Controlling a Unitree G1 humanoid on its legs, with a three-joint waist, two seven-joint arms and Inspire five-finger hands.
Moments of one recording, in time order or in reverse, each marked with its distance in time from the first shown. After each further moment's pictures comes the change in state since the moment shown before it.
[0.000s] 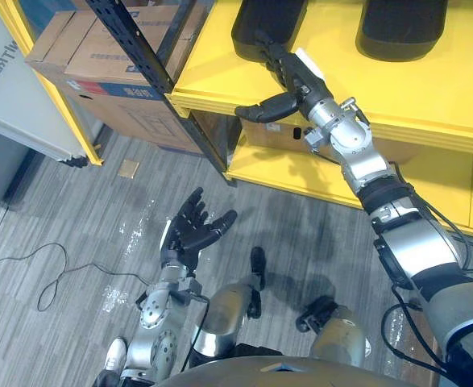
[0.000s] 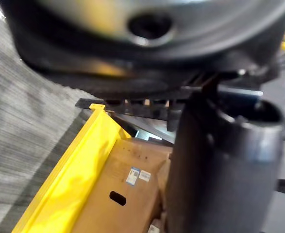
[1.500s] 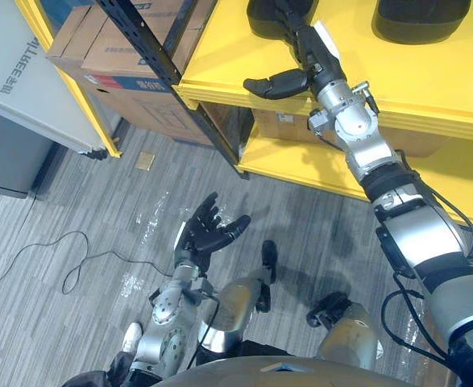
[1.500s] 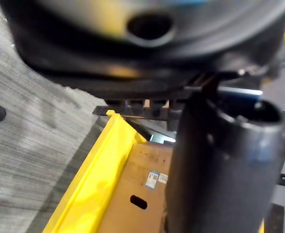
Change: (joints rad) left arm -0.030 0.024 -0.073 0.052 -0.028 0.000 0.028; right arm -0.053 -0.006 0.013 0.049 0.052 -0.048 -0.092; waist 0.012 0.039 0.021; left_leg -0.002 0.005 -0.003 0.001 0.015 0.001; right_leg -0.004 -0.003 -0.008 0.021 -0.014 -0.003
